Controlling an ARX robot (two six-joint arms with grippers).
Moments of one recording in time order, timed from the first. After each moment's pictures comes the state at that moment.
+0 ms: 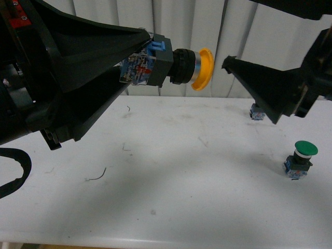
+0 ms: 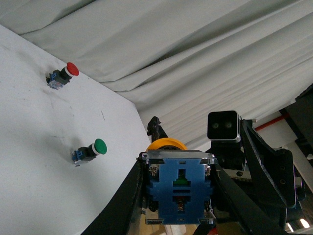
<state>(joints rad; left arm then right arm) -0.32 1.55 0.40 1.28 0.52 -1.06 0.26 1.70 0.59 1.28 -0.65 1.11</state>
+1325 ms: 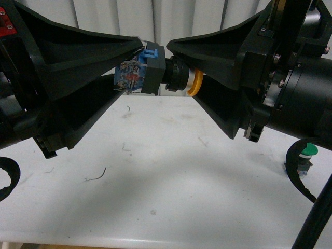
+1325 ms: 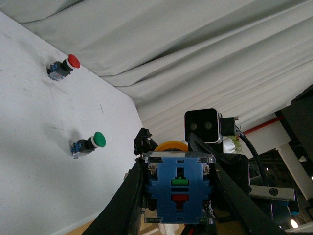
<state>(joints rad) -0.29 1.55 0.38 1.29 0.56 -1.10 0.38 1.79 0.63 1.28 -0.65 1.16</state>
